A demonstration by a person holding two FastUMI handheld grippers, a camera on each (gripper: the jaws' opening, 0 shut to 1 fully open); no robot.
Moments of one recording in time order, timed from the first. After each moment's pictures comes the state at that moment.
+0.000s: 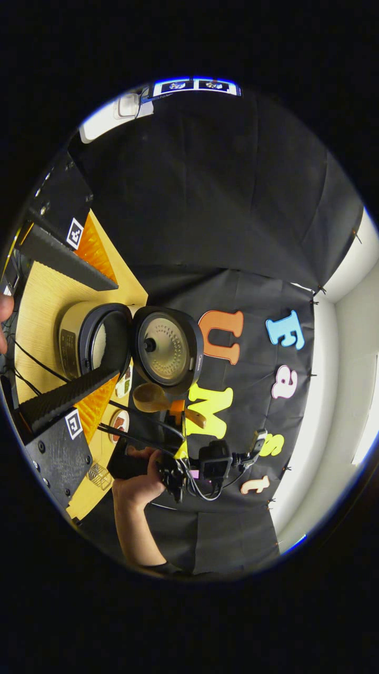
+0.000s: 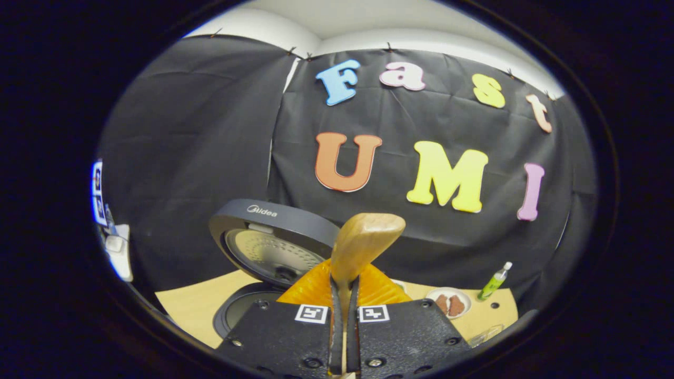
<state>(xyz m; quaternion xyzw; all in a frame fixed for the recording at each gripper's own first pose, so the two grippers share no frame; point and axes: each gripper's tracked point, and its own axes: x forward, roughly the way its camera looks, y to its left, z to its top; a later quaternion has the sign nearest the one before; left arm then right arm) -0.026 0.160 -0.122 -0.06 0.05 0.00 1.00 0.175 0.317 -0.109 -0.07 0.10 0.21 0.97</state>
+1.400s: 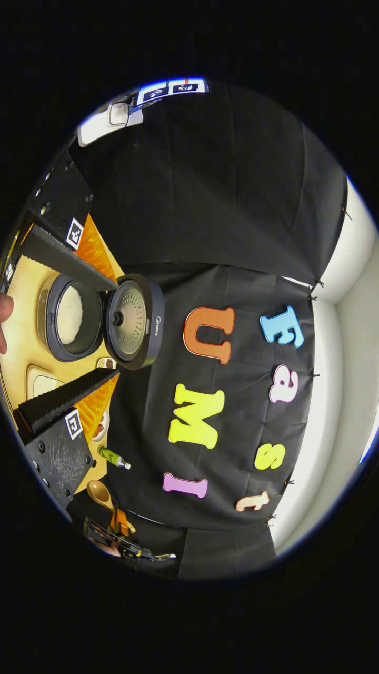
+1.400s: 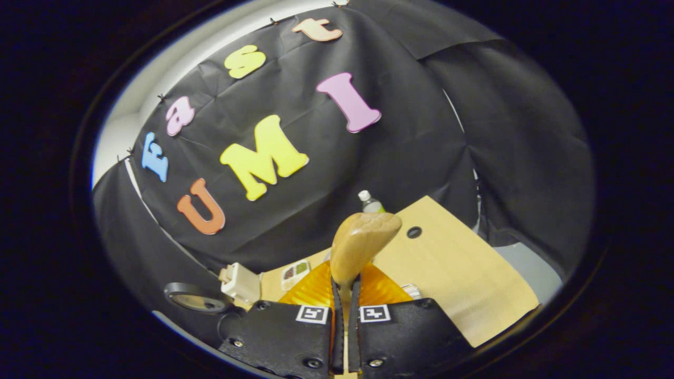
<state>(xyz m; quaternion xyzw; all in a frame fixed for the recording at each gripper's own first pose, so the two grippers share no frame) 0.051 0.064 -0.026 -0.06 0.07 0.05 0.99 0.211 -0.155 -0.127 0.24 0.22 -0.04 0.95</state>
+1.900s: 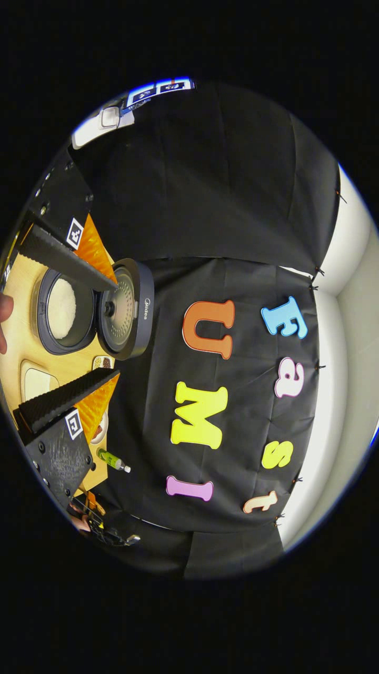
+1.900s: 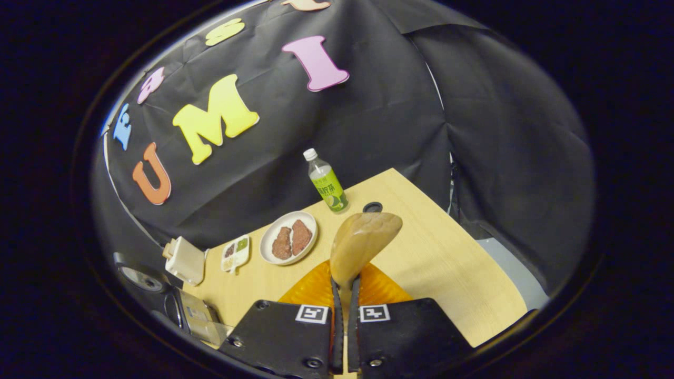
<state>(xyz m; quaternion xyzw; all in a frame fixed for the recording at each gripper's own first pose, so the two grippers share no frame) 0.083 0.045 -0.010 -0.04 0.08 0.06 0.99 0.244 -0.188 -0.256 0.19 0.29 -0.08 0.93</state>
